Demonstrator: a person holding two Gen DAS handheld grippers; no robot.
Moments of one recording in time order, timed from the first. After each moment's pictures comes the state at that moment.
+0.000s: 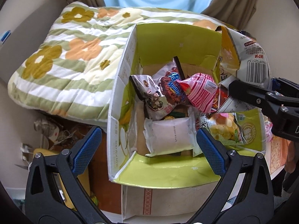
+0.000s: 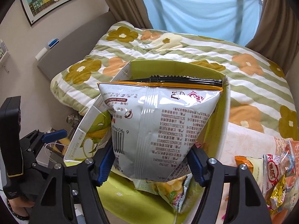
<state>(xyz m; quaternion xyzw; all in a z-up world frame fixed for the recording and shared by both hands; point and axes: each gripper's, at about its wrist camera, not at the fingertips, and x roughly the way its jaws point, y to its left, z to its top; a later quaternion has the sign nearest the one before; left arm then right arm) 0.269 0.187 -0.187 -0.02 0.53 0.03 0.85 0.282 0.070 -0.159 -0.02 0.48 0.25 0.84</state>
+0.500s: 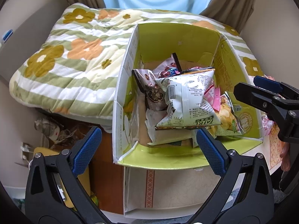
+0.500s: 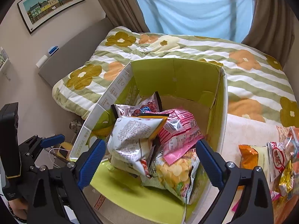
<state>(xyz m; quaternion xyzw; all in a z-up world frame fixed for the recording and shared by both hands) 0.242 0.190 -0.179 -0.03 0.52 0.02 0.85 0.258 0.059 -0.158 0.01 0.47 0.24 0.85</state>
